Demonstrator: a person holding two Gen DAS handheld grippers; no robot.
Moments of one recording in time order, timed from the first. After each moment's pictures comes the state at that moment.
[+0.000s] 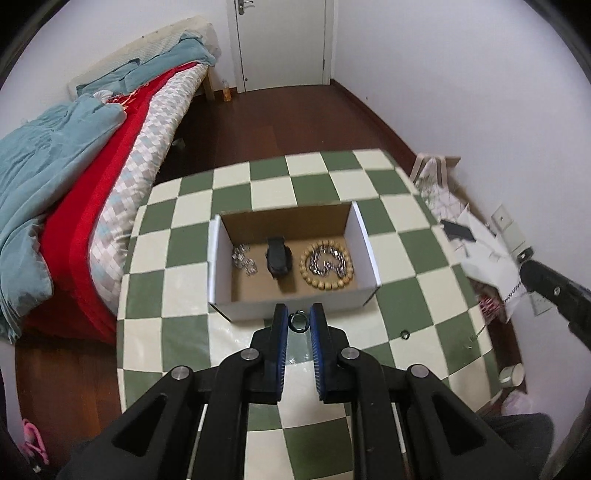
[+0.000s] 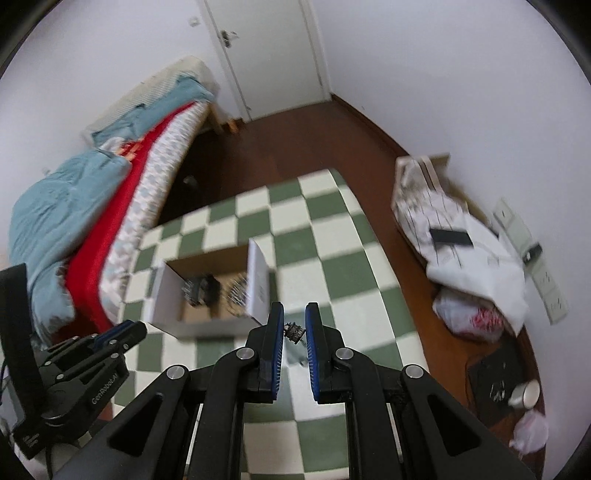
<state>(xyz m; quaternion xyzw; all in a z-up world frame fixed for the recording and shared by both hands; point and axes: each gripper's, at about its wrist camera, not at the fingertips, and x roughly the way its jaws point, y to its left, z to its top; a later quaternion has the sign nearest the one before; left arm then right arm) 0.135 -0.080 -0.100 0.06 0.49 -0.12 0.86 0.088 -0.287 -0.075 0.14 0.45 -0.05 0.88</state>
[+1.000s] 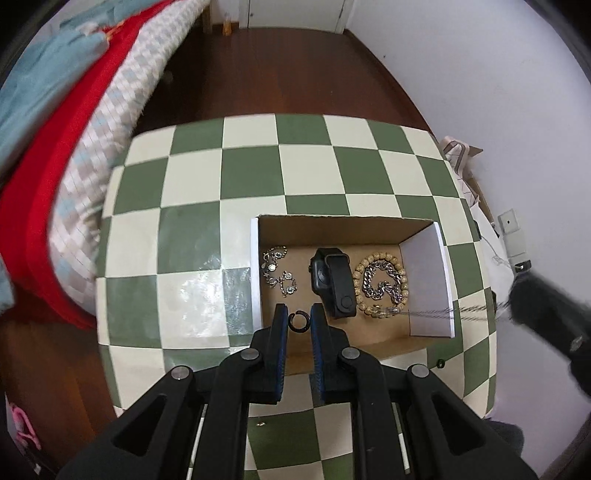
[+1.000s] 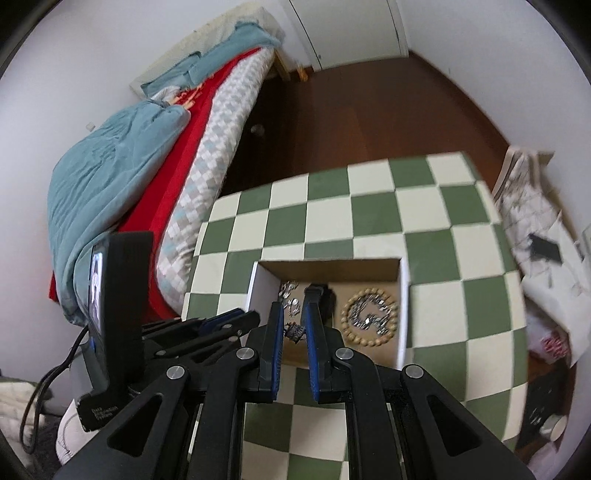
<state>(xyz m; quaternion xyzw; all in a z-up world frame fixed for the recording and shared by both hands) 0.258 -0.030 -0.163 0.00 0.62 -0.14 0.78 0.231 -0.189 -0.117 0.17 0.54 0.09 0.82</state>
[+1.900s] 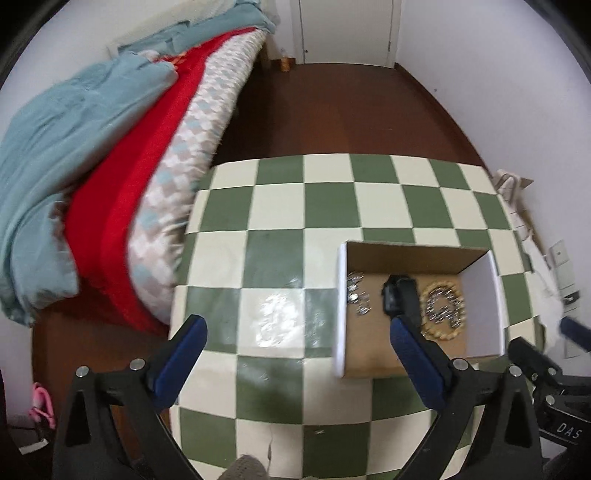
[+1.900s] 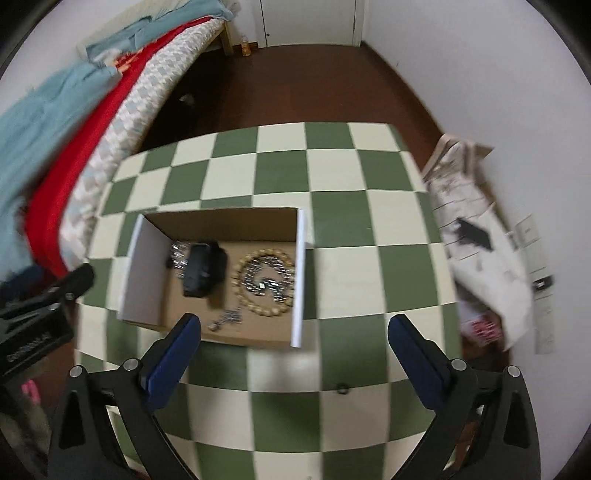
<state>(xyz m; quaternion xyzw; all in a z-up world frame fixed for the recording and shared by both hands) 0.233 0.000 -0.137 0.05 0.54 -0.01 0.84 0.211 -0.205 -0.160 0.03 0.58 -0.05 0.81</state>
